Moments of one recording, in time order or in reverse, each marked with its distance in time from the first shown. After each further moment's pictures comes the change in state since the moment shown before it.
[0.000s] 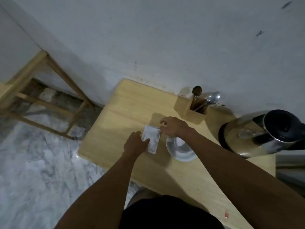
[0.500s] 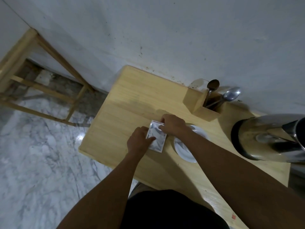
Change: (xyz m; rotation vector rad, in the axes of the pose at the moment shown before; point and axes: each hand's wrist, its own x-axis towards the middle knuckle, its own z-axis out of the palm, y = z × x) left_hand 0.009 -0.006 -0.002 -0.067 0.058 0.030; right_hand 0.056 -0.012 0.038 -0.077 0.002 0.068
